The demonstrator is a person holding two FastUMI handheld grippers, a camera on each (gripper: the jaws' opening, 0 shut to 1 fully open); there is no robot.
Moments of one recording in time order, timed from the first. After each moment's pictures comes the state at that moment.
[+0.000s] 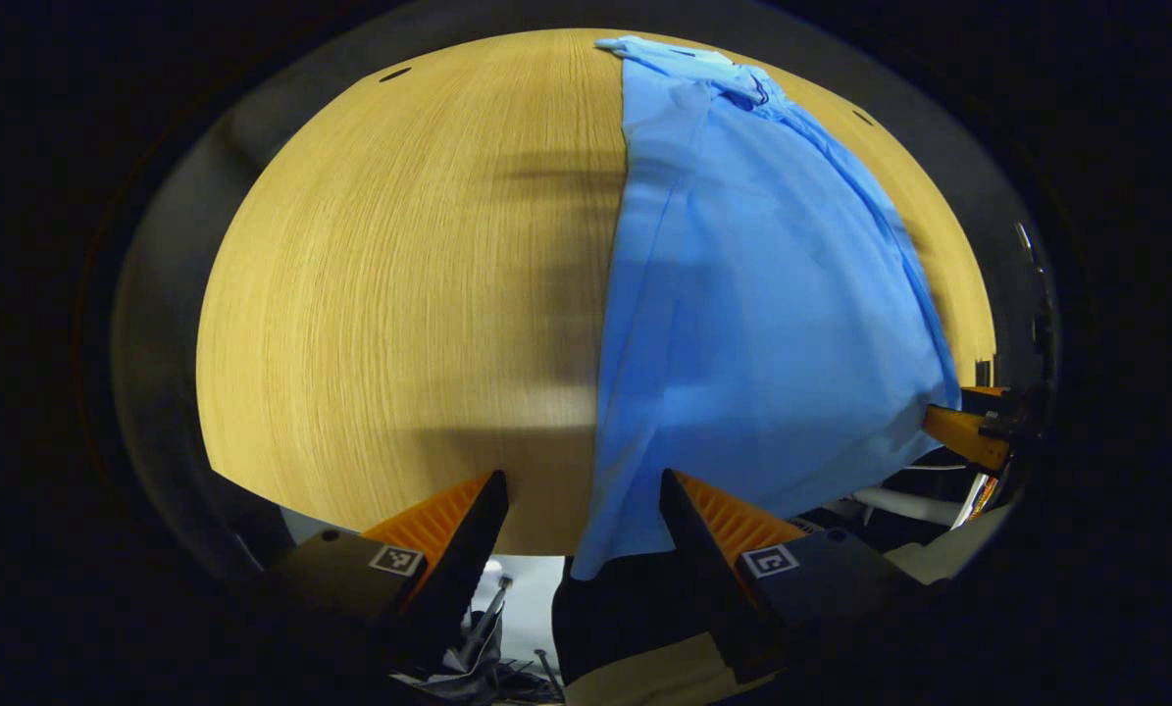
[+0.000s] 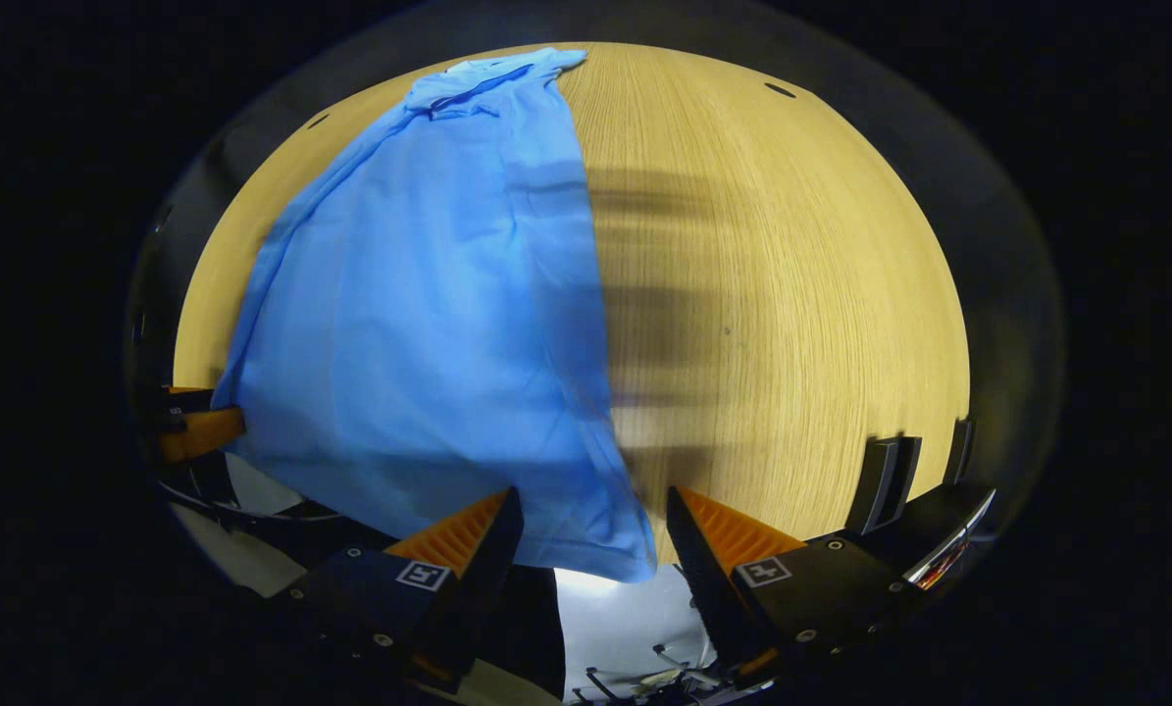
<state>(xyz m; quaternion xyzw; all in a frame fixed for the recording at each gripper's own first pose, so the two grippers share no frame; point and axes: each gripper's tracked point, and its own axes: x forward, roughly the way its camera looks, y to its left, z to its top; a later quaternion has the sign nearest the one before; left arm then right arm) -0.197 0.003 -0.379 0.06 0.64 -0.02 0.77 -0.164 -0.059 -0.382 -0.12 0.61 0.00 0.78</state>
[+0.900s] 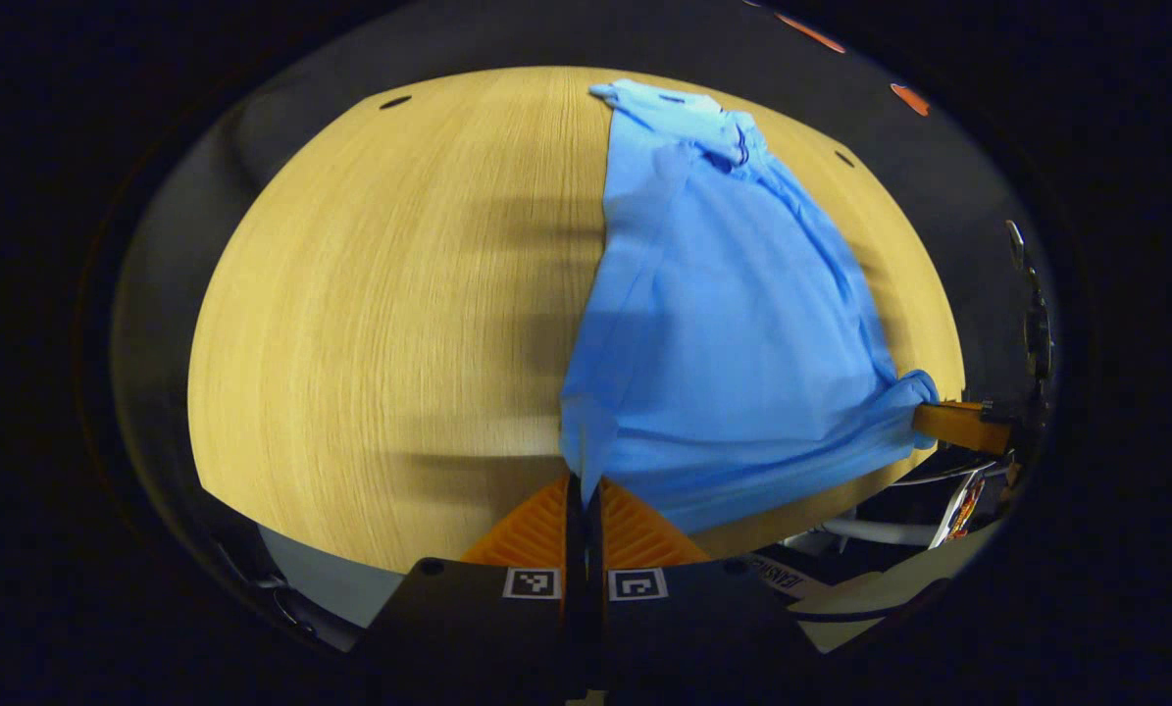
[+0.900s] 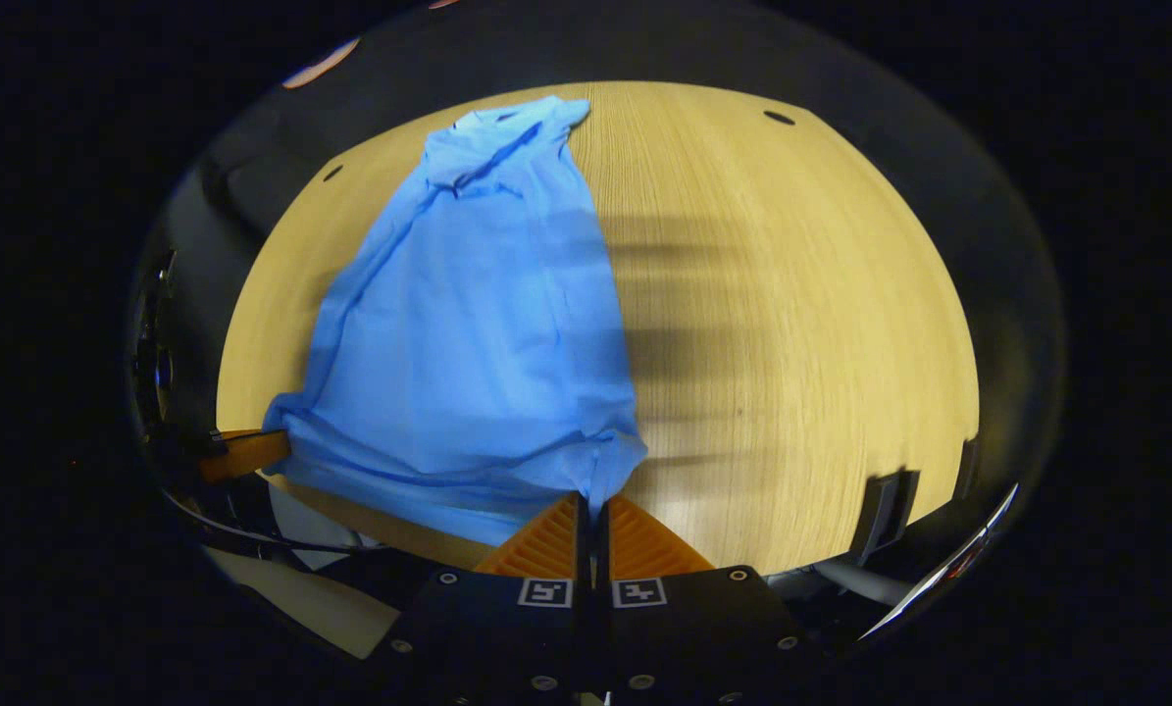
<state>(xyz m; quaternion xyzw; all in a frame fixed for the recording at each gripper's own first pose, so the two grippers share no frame) -0.138 -0.021 -0.344 0.01 0.56 -0.06 0.82 -0.103 -0.022 -0.316 -0.07 0.54 0.04 0.84</state>
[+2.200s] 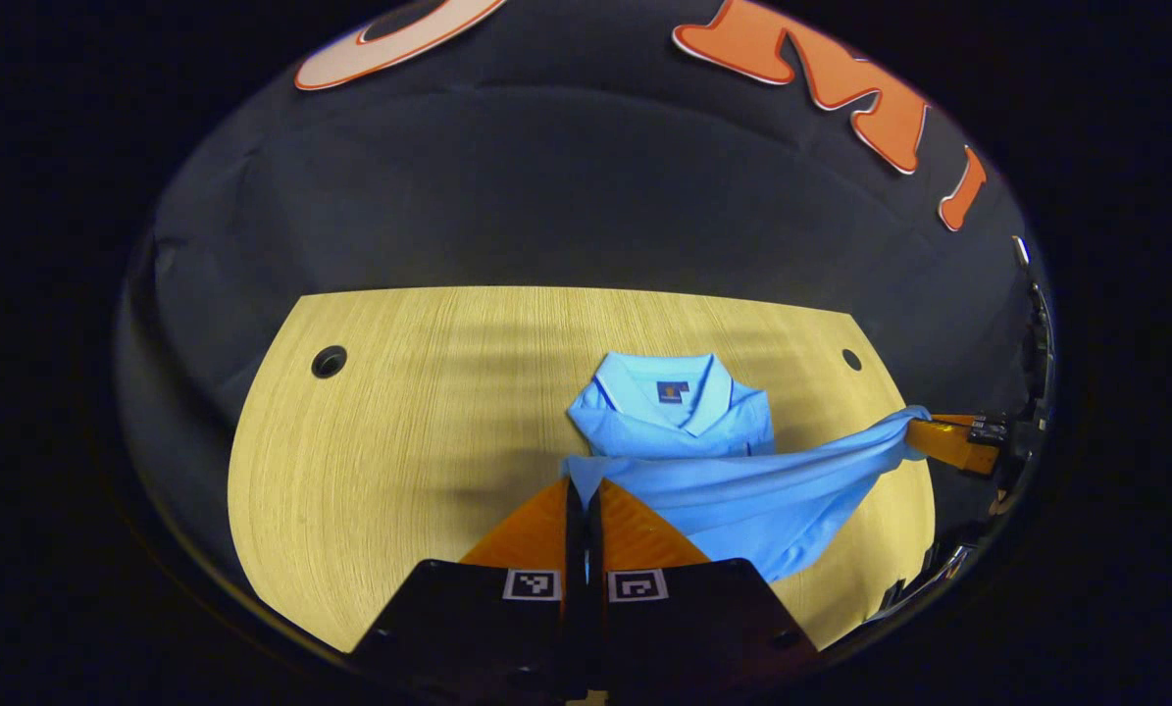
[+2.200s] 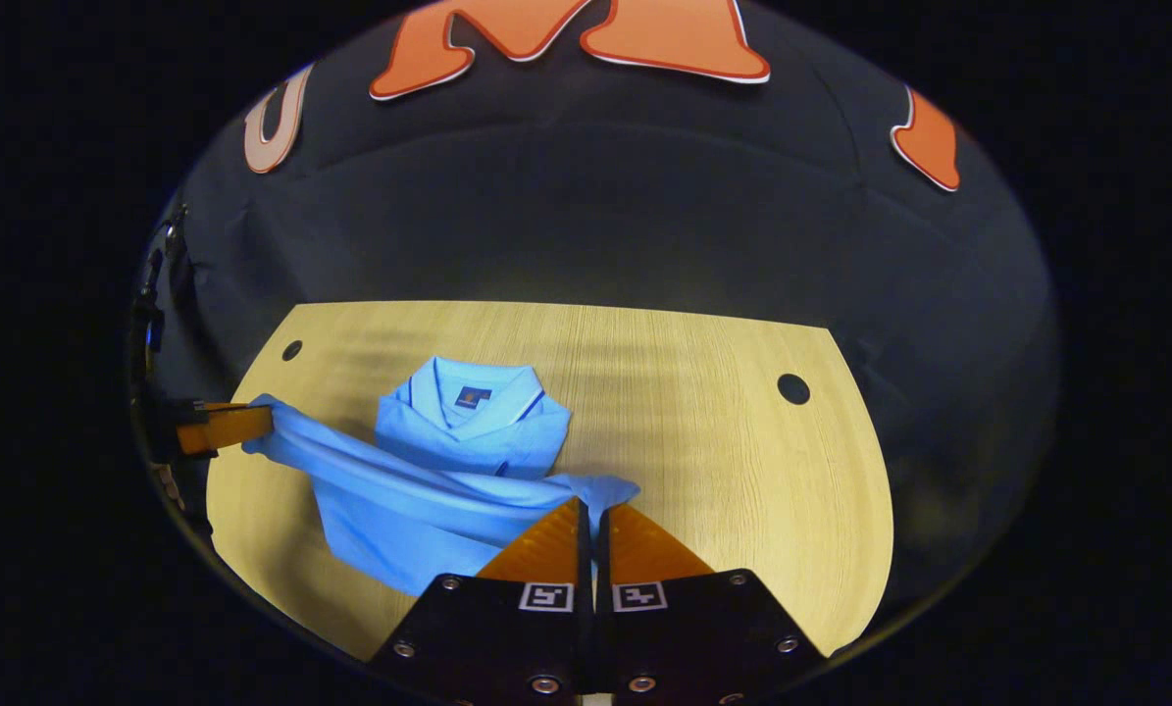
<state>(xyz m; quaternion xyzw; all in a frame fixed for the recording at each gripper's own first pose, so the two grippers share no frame) 0.232 -0.052 -0.232 0.01 0.40 -0.08 0.91 0.226 0.018 -0.189 -0.12 0.36 0.03 0.92</state>
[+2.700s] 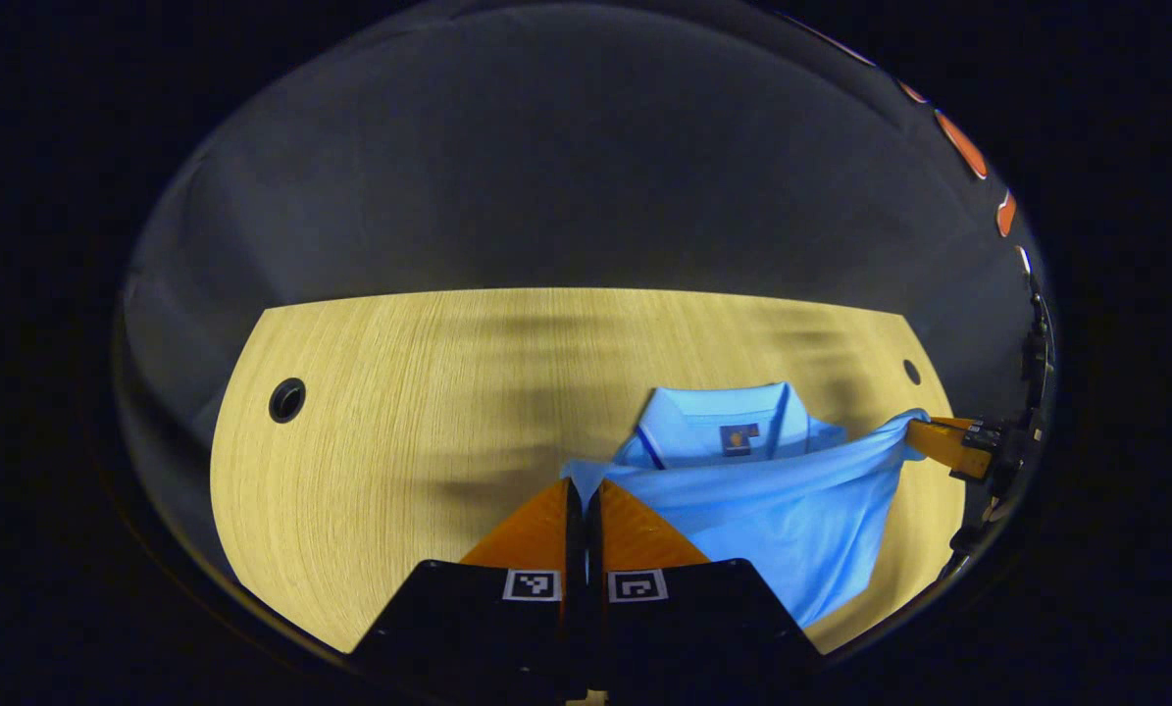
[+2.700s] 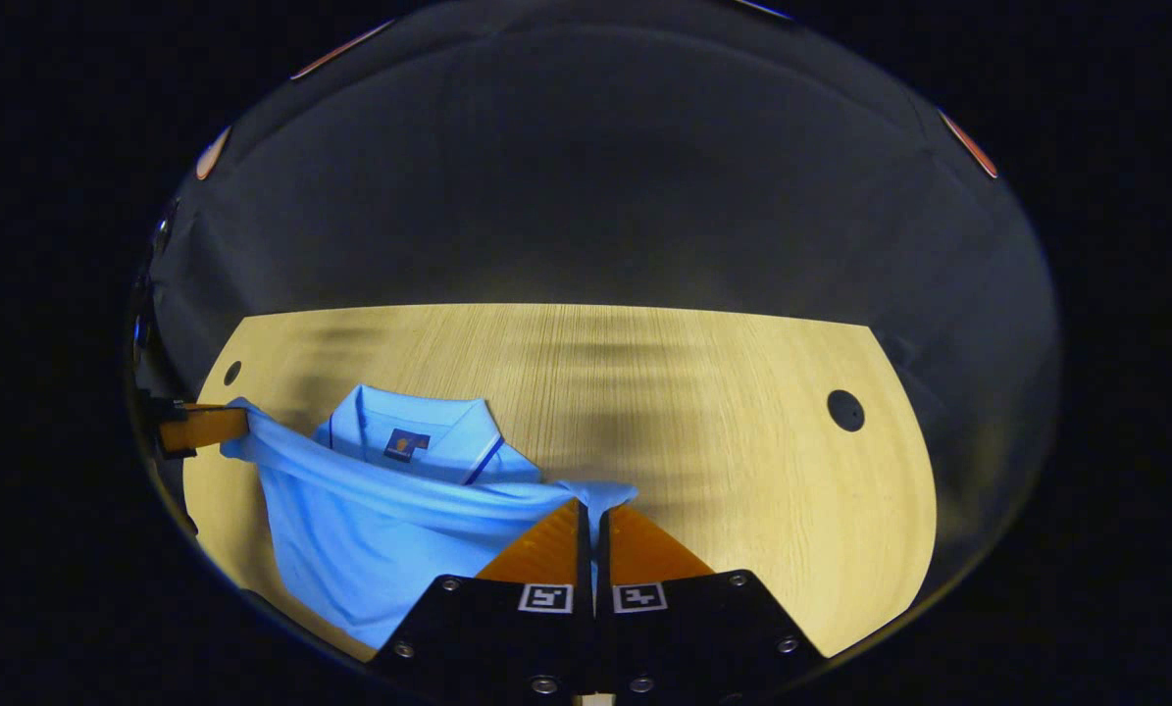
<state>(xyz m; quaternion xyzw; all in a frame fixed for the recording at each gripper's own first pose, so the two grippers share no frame) 0.324 -0.036 -0.294 0.03 0.43 -0.05 0.90 0.329 0.011 -0.264 -0.11 0.38 0.01 0.92</state>
